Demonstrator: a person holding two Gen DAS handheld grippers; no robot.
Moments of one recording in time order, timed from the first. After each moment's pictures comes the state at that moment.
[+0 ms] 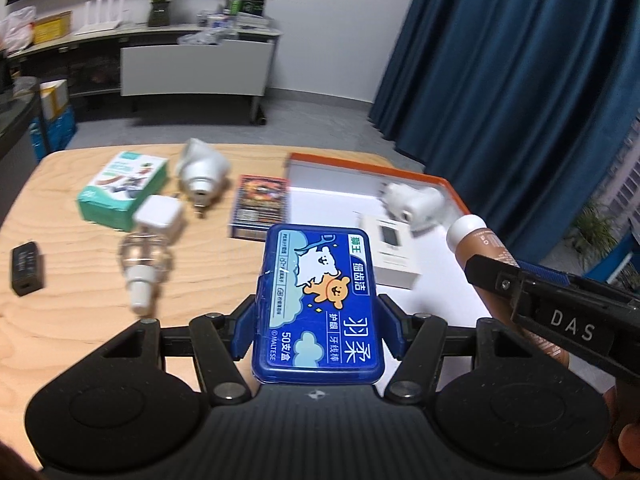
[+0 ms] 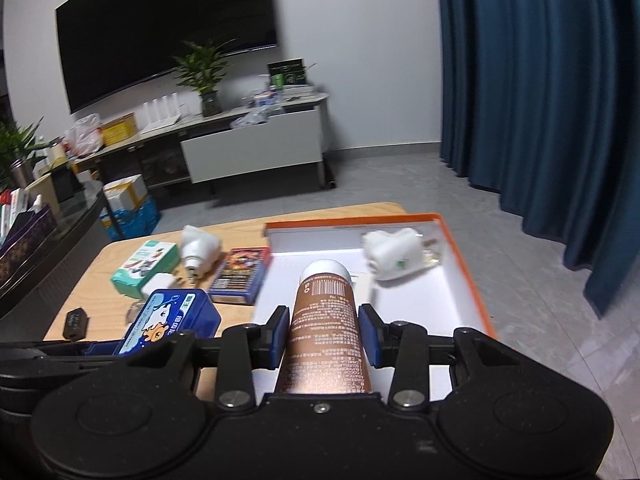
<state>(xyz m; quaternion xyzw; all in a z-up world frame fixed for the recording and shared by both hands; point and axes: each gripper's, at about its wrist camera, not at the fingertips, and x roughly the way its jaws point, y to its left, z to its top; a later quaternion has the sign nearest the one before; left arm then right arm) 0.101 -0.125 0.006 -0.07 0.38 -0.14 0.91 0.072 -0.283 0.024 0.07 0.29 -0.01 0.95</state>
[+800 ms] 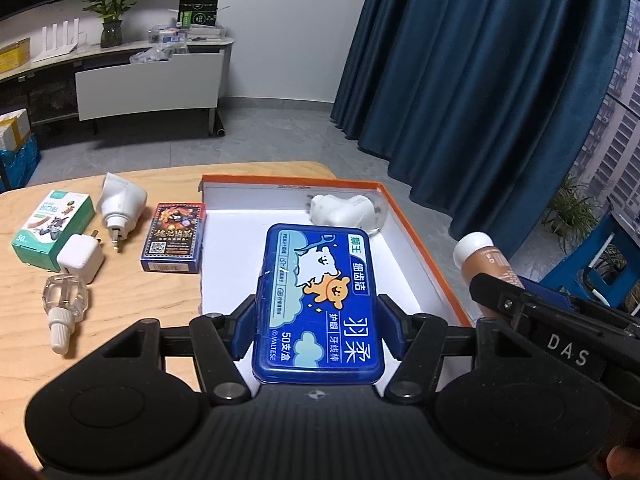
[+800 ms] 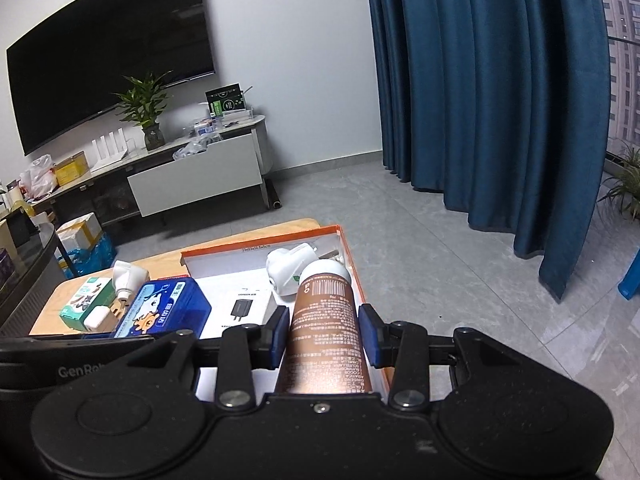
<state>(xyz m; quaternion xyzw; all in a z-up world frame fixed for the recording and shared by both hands) 0.114 -0.188 0.016 -0.04 0.37 -0.17 0.91 0.057 -0.349 0.023 0.10 0.27 -0.07 0.96</state>
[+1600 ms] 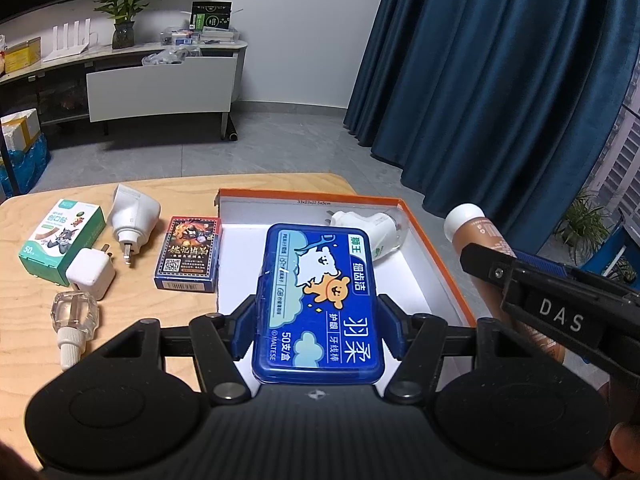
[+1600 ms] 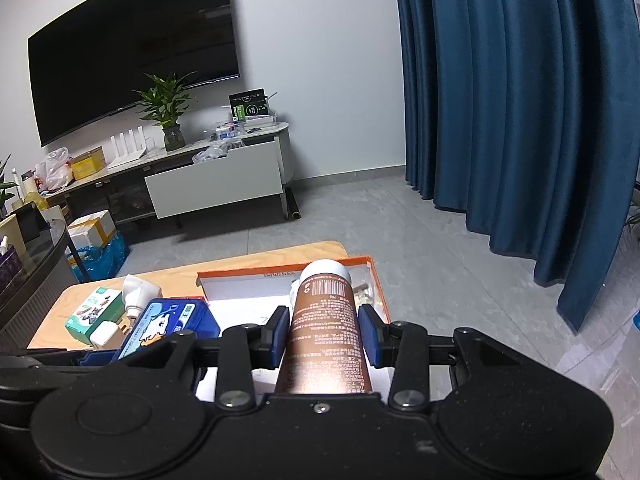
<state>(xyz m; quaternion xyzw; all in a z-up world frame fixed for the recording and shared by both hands) 0.133 -0.182 0.020 -0.05 0.36 -0.16 0.92 0.090 -0.343 0.033 0.08 0.26 -0.04 0.96</state>
